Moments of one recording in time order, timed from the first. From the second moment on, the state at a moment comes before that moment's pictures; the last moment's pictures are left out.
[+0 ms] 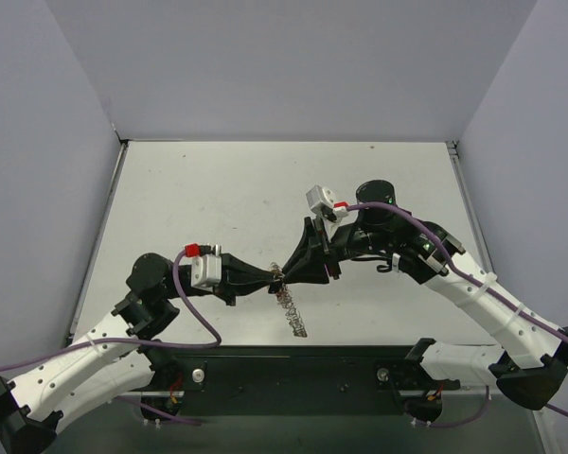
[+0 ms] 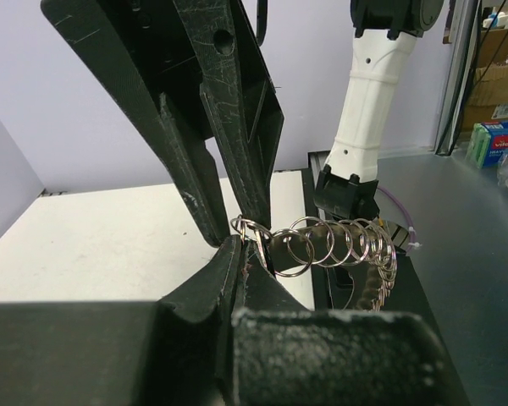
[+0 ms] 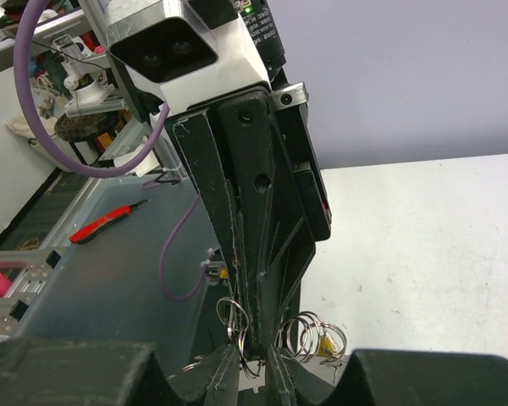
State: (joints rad) left arm -0.82 0.71 0.62 0.42 0.72 -0.07; right arm 0.81 1.14 1.27 -0.50 -0.88 -0.09
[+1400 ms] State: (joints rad) left arm -0.82 0.57 0.82 -0.01 0.47 0.07; right arm 0.82 1.14 1.27 -0.58 -0.78 -0.09
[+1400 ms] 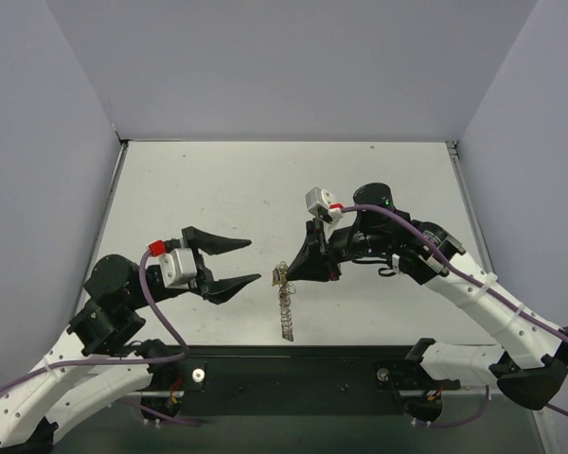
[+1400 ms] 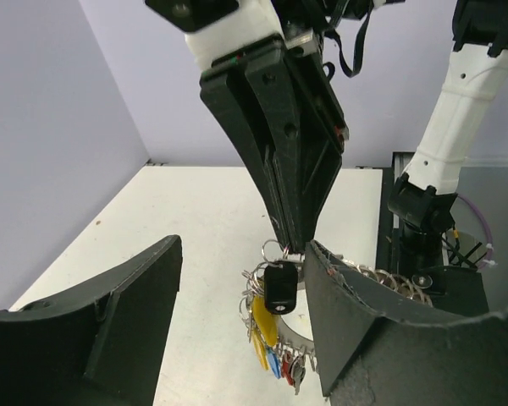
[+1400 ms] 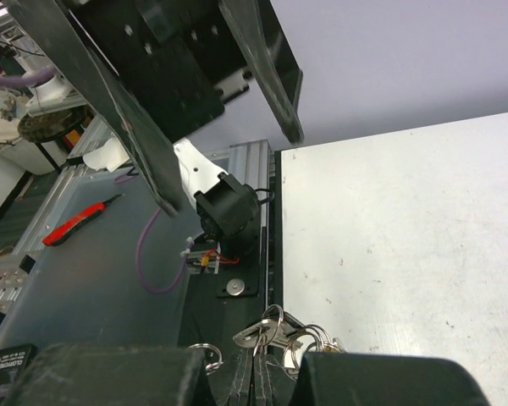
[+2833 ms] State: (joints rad) left arm -0.71 1.22 1.39 -0.73 0.90 0.12; right arm 0.83 1.13 1.27 -0.65 -0.68 -0.14
